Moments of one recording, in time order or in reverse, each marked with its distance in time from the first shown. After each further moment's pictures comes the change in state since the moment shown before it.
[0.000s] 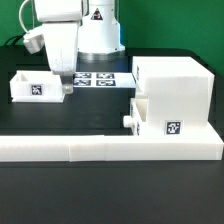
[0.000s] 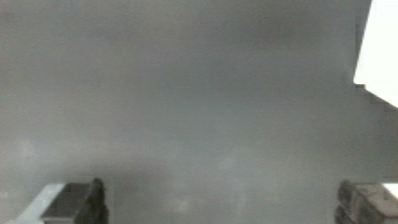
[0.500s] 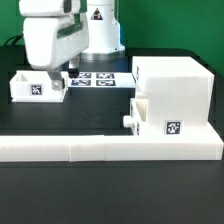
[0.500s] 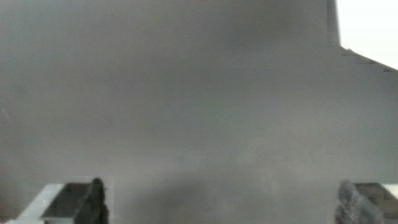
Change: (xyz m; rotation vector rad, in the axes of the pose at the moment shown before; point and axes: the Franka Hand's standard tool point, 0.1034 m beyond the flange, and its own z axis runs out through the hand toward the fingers) arm -0.006 -0.007 -0.012 -0.069 -0.001 0.444
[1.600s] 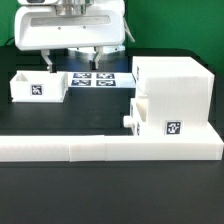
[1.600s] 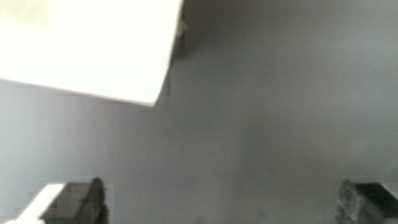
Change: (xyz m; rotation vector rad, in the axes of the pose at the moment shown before) arm -0.013 -0.052 -0.003 0.029 -0.027 1.034
